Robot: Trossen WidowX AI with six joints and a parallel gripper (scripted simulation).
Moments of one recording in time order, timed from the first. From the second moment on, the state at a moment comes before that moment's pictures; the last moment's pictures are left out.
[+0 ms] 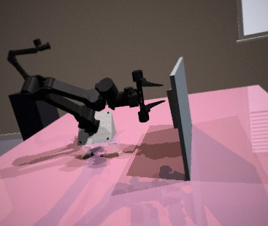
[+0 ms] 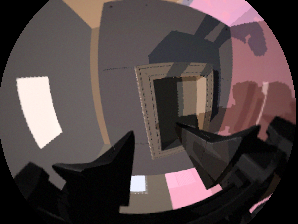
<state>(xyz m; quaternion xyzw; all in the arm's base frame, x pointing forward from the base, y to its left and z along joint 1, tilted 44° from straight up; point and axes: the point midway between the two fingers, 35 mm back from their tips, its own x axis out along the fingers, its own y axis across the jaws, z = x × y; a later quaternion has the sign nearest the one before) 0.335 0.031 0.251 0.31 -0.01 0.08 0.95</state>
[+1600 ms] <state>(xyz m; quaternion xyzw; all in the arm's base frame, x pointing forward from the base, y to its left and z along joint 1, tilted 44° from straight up) 0.369 0.036 0.255 0.31 -0.01 0.08 0.95</state>
